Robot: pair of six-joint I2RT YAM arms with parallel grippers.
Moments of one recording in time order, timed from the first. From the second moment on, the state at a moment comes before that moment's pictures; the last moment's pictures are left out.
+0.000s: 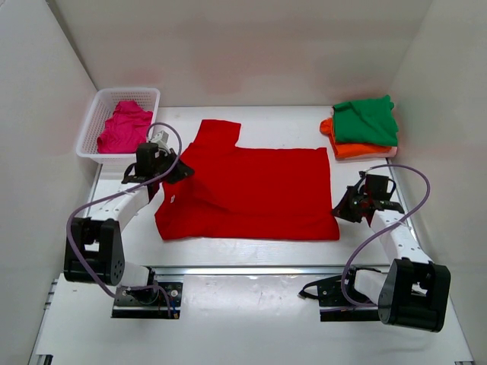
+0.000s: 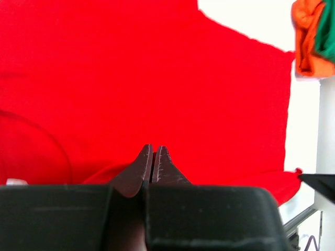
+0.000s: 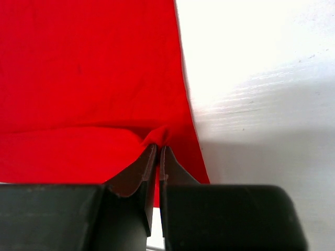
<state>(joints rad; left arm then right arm) -0.10 1.39 0.78 0.00 0.35 -0.55 -0.16 1.09 0.58 -0.45 -0.31 0.31</state>
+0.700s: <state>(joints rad) -0.08 1.64 1.05 0.02 0.48 -0.59 -0.16 1.11 0.54 -0.39 -0.28 0.32</state>
